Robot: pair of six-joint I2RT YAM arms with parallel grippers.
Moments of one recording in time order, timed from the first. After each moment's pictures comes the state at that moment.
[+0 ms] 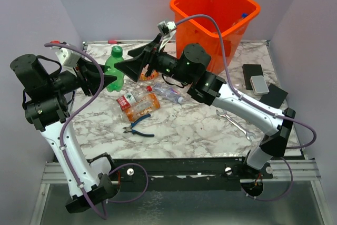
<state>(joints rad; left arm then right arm) 0.48 0.99 1.51 -0.75 1.48 0.18 1.05 1.64 1.74 0.16 -0.15 0.48</state>
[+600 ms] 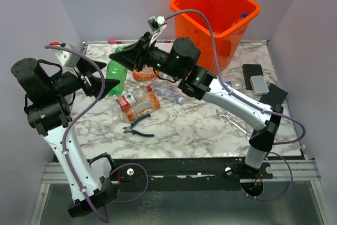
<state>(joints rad) 0.48 0.94 1.46 -0.67 1.45 0.08 1.05 1.78 1.94 0.14 -0.17 0.46</state>
